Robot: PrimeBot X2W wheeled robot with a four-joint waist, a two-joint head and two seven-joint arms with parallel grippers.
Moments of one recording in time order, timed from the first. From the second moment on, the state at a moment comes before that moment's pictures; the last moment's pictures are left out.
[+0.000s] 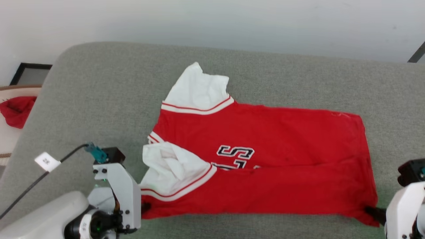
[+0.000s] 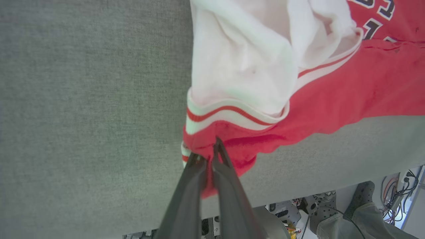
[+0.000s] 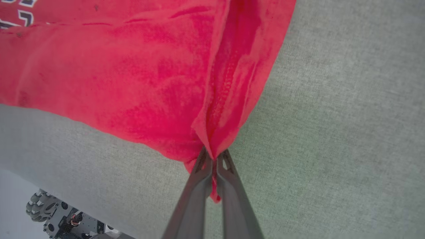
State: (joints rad) left arm -0.68 0.87 -1.11 0.00 -1.54 0.41 0.50; right arm -0.04 -0.35 -0.05 -0.17 0.54 0.13 1.05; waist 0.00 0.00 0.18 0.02
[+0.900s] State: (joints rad) left arm -0.64 0.94 -1.15 -0.14 -1.52 0.48 0.52; right arm 0.07 -0.33 -0.05 -0.21 0.55 0.13 1.05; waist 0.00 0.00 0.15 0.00
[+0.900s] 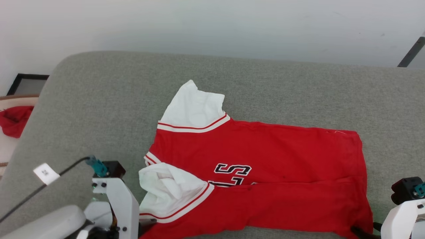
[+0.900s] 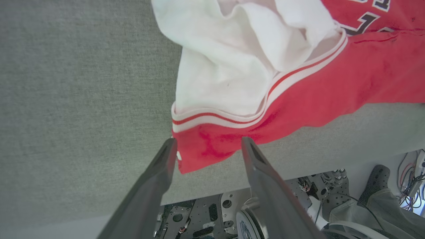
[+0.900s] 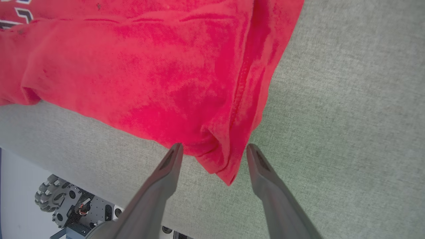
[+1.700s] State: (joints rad) left arm -1.02 0.90 -1.01 0.07 -1.27 0.29 0.40; right arm -0.12 -0.35 0.07 -0.33 0.47 0.13 0.48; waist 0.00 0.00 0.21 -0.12
